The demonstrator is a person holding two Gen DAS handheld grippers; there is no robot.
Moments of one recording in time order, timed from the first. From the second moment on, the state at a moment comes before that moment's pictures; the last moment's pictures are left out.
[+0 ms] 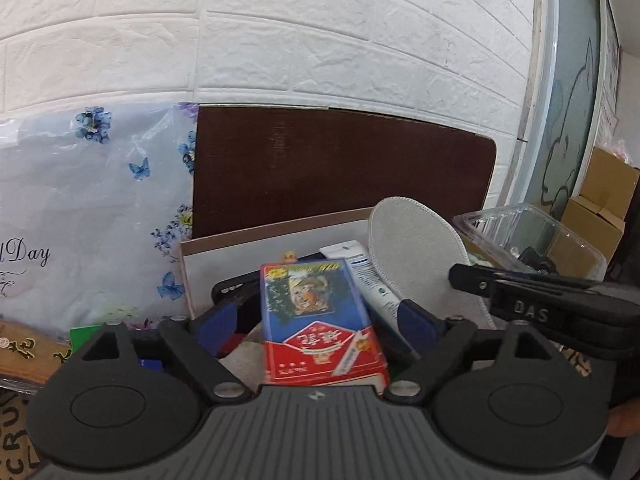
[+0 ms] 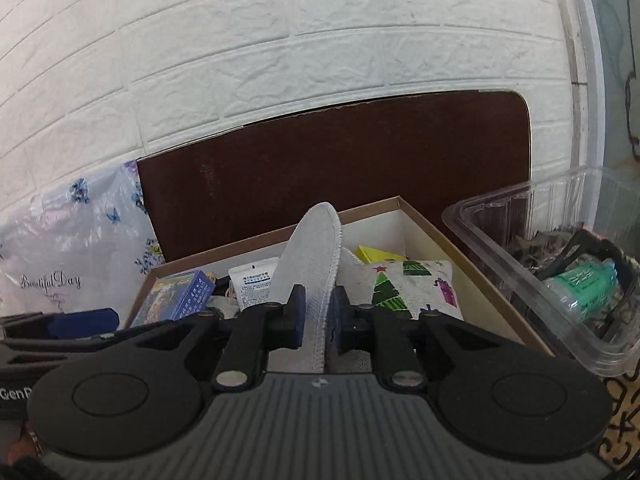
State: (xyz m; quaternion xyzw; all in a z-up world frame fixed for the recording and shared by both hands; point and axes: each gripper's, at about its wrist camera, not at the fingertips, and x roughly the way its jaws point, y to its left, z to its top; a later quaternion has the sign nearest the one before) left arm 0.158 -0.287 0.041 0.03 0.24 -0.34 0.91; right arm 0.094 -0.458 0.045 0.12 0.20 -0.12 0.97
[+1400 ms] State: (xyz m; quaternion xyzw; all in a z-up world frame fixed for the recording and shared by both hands) left arm 0.063 -0.117 0.057 0.02 0.23 -0.20 0.95; right arm 0.005 -0.312 0.067 0.01 0.22 -0.09 0.97
